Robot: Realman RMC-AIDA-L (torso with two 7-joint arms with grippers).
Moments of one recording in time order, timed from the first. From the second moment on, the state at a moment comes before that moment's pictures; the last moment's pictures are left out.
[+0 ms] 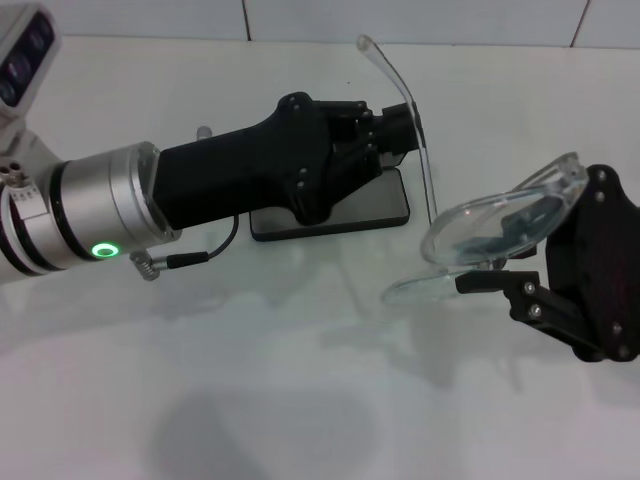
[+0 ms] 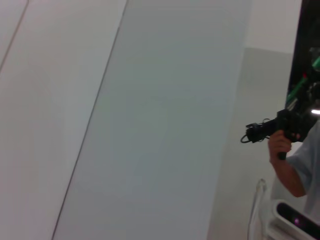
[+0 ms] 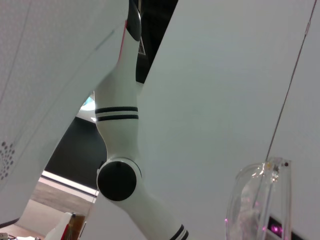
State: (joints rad) left arm -0.51 -2.09 1.28 0.61 1.16 1.69 -1.31; right arm 0.42 2.02 -1.24 -0.78 -1.26 -1.96 0.80
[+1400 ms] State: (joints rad) left arm -0.48 -2.09 1.33 0.66 1.13 1.68 -1.26; right arm 0.44 2.02 -1.24 -0.78 -1.26 -1.93 0.81
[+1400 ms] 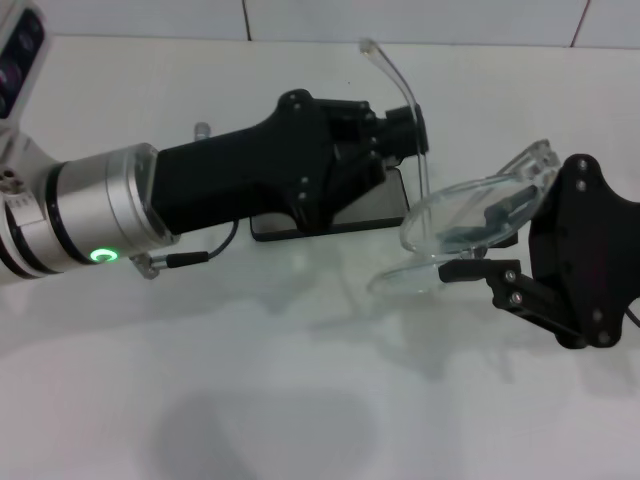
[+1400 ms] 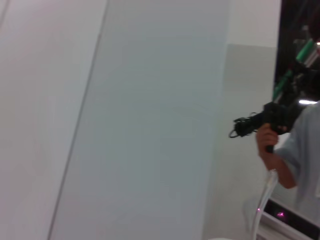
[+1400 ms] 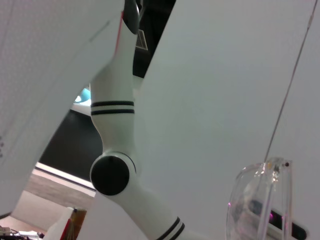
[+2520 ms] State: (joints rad) left arm -0.47 -2.09 1.35 0.73 1.12 1.72 -1.26; right arm 0.44 2.02 -1.24 -0.78 -1.26 -1.89 0.82
